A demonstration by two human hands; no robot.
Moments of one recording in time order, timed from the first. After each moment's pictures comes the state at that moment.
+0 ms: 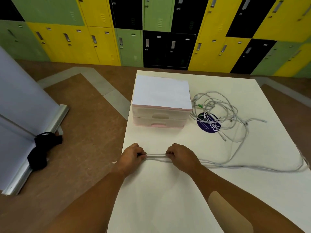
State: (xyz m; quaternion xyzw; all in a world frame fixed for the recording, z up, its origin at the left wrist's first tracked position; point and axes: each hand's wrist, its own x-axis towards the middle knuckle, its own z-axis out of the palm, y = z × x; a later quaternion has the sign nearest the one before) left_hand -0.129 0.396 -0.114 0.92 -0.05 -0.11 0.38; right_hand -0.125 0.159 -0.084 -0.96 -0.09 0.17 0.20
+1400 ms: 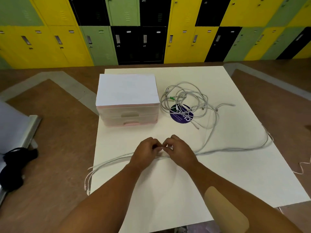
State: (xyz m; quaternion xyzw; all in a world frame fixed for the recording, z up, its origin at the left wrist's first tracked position) left_hand -0.120 0.249 -0.092 0.88 -0.14 -0.14 0.44; right_hand -0.145 0.079 -0.083 -0.95 -0.01 0.08 0.31
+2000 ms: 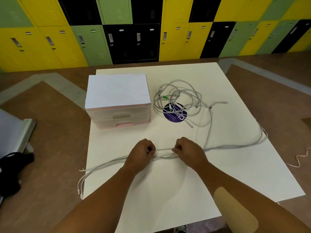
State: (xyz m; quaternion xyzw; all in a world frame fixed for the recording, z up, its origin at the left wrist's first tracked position) left_hand -0.123 0.243 -0.103 0.90 -0.14 -0.13 0.40; right_hand -0.158 0.021 -0.087 -0.97 0.04 0.11 0.23
